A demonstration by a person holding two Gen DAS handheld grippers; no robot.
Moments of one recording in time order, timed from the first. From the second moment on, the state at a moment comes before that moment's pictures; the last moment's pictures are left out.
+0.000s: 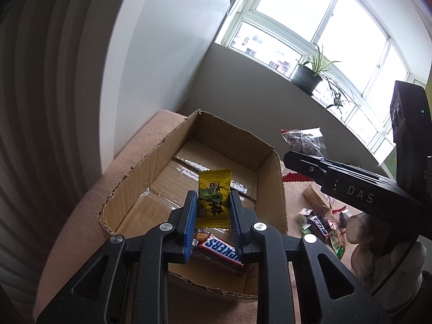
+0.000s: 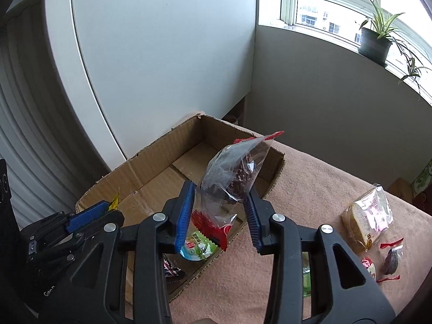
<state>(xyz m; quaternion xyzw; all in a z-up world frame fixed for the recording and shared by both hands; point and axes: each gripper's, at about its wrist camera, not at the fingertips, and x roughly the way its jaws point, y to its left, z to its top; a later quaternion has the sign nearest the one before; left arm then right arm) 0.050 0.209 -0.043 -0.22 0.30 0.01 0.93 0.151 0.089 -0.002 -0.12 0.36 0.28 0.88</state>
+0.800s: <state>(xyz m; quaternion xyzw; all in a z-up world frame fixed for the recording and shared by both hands) 0.053 0.180 -0.036 -0.19 0.29 0.01 0.94 0.145 0.018 0.021 -0.09 0.34 0.23 0.91</state>
